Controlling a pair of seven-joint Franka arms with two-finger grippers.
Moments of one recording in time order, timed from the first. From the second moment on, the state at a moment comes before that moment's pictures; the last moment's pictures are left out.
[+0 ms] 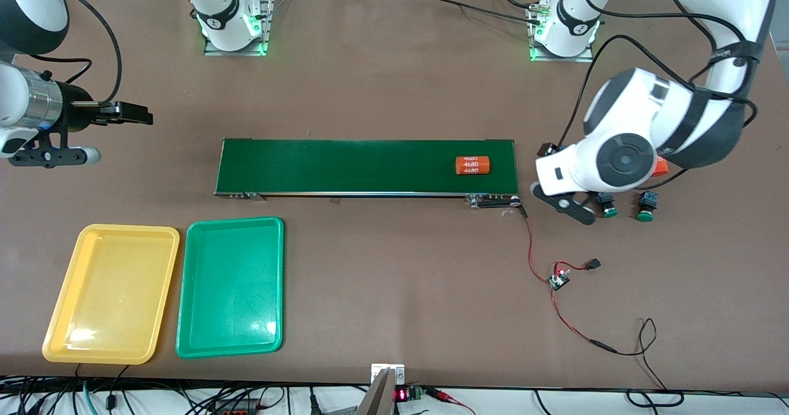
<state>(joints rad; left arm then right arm) 0.23 0.48 -0.63 -1.52 0.29 1.50 0.00 -0.02 0.15 0.04 -1.58 0.06 1.37 0.01</state>
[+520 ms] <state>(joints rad) 0.27 0.58 -0.53 -1.38 0.29 1.50 -0.04 -0.02 0.01 0.04 -1.83 0.06 1.49 0.01</state>
